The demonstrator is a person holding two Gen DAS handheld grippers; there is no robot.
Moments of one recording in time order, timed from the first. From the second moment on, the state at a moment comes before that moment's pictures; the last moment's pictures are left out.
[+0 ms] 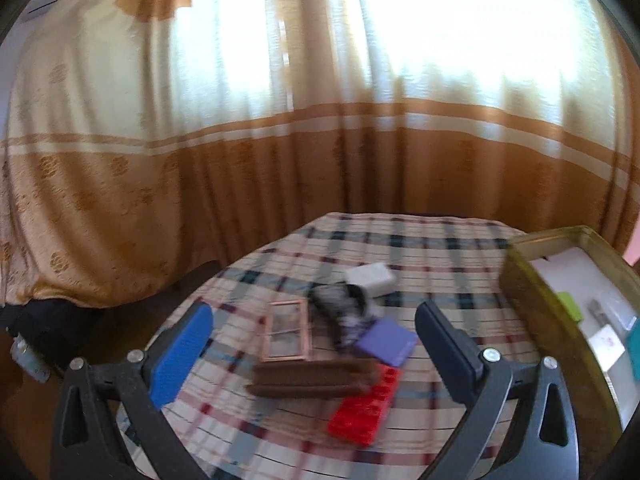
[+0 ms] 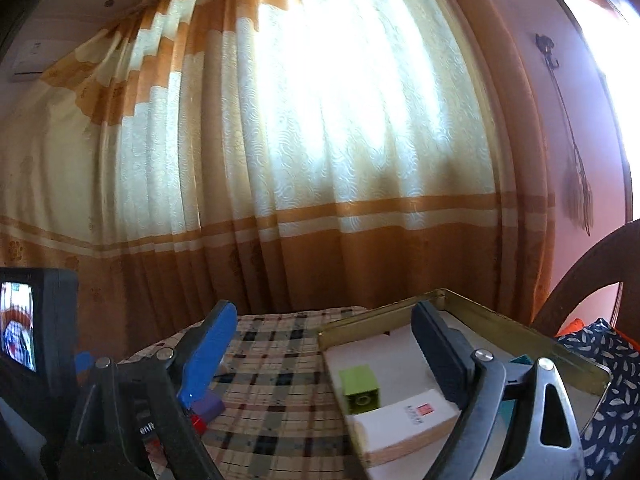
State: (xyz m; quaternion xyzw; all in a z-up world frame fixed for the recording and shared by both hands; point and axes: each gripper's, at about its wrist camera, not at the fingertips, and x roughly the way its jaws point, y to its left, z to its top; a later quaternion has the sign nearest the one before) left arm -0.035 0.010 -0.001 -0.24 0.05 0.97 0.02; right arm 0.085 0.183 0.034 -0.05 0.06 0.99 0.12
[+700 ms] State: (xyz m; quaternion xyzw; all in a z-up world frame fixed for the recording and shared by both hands) left arm -0.028 -0.005 -0.007 -0.22 0.05 0.97 -0.02; right arm 0.080 0.179 0.033 -0.07 0.06 0.99 0.13
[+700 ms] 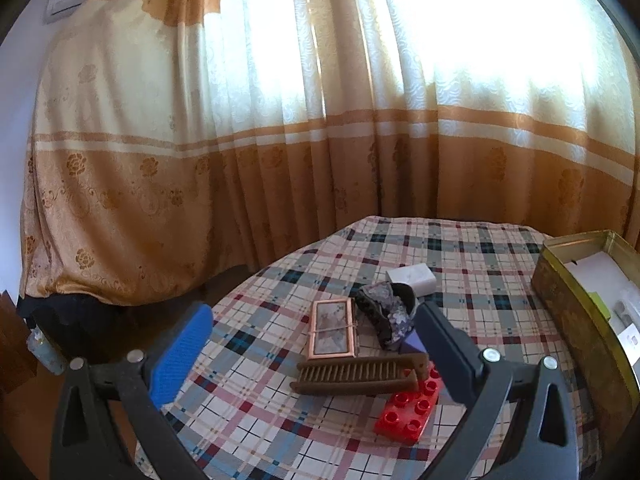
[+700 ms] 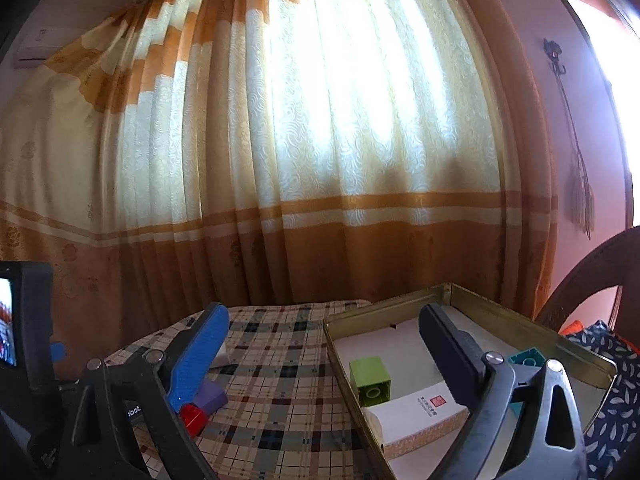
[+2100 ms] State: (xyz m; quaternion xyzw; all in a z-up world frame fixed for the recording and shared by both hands) left arm -0.042 -0.047 -0.013 -0.27 -0.05 0.96 -0.05; right arm 0.062 0.162 0.026 -0.11 0.03 0.99 0.09
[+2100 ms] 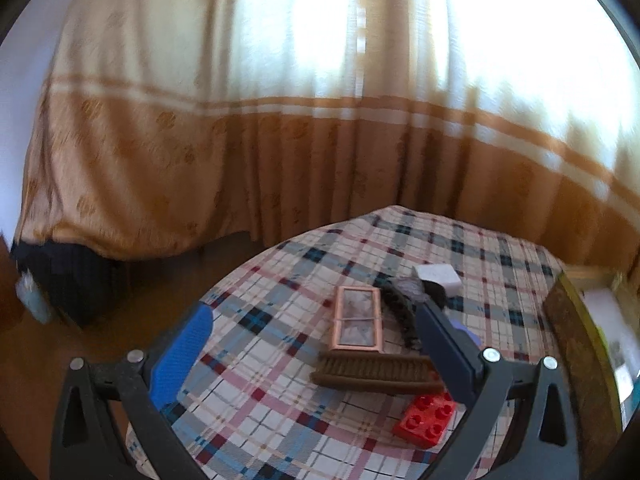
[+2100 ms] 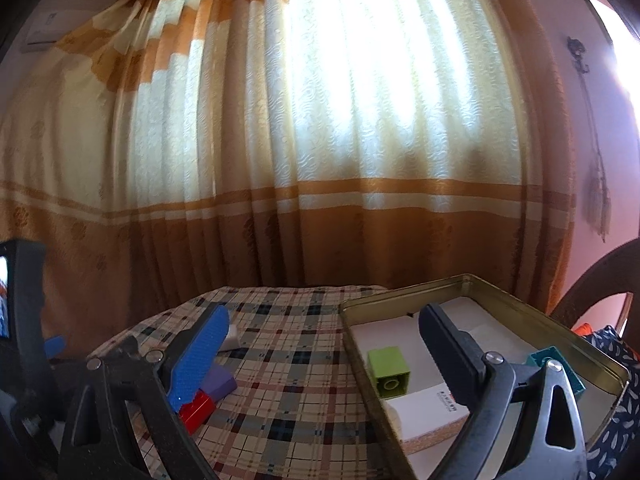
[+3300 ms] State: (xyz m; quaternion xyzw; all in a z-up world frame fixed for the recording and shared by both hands) left arm -0.057 -0.119 -0.033 -0.33 -0.11 0.93 -0.12; right arm -0.032 0.071 -0.048 -0.41 -0.07 0.90 -0.08
